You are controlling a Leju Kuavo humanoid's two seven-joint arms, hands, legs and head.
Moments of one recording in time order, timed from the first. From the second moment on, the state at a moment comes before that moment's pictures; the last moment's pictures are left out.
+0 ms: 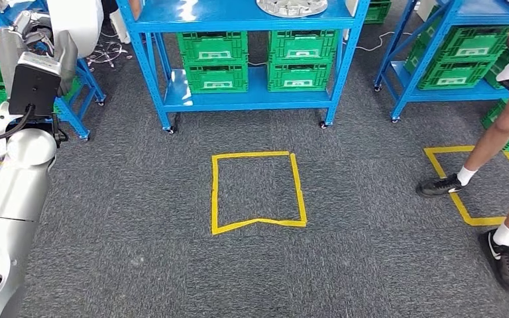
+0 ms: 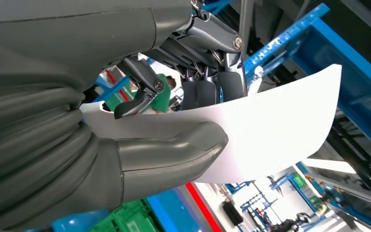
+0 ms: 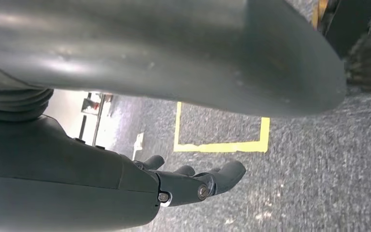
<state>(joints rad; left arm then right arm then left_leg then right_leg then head) -0.89 0.25 -0.29 -0.95 -0.27 0.26 -0.52 -0.06 0.09 -0.82 -0.19 0.80 0.10 0.31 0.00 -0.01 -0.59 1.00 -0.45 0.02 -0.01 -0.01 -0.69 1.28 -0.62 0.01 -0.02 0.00</state>
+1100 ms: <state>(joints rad) -0.88 0.26 -0.29 -0.95 -0.27 0.26 -0.52 -0.06 0.09 -0.82 -0.19 0.80 0.10 0.31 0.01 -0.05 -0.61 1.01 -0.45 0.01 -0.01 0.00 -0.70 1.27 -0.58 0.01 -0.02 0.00</state>
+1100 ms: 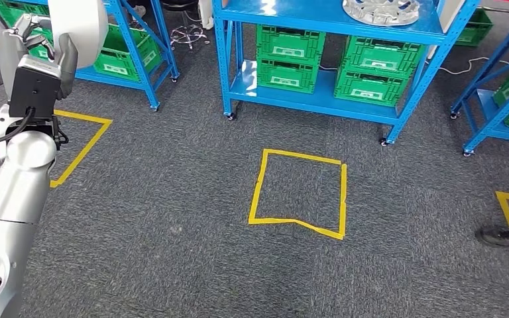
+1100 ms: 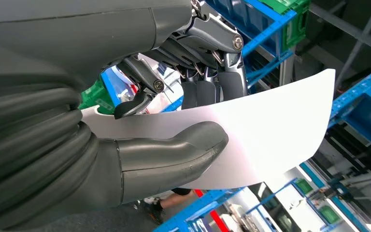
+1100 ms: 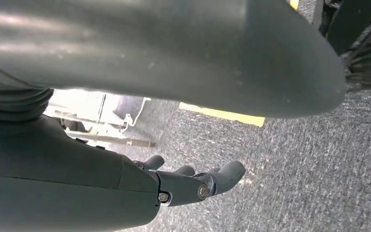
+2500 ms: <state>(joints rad) -0.93 0.23 -0.30 -0.91 -0.32 0.29 -0.53 -0.07 0.10 -0.82 -0.19 0.82 0.10 0.30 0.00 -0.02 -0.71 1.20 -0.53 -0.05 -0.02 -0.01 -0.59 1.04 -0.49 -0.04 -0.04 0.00</state>
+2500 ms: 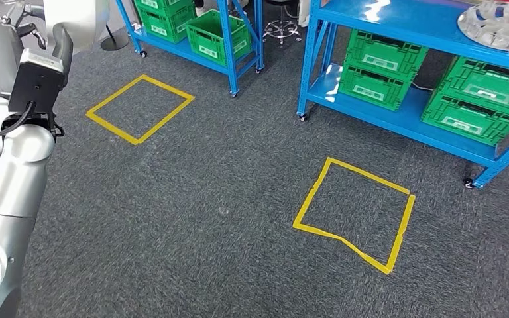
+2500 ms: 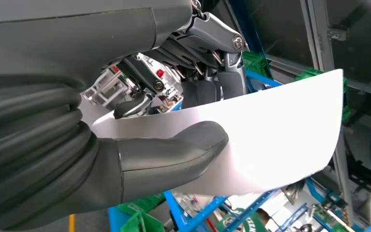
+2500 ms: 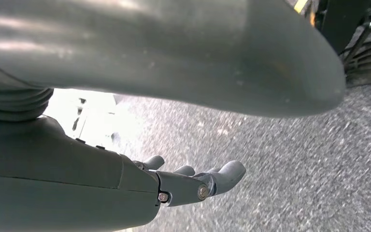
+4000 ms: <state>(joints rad) -0.95 0.26 -0.30 -0.89 -0.31 0.31 -0.57 -0.06 0.11 -0.82 -0.19 0.82 0.10 0.30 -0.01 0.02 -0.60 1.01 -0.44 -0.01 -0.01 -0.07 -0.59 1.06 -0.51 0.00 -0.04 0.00</state>
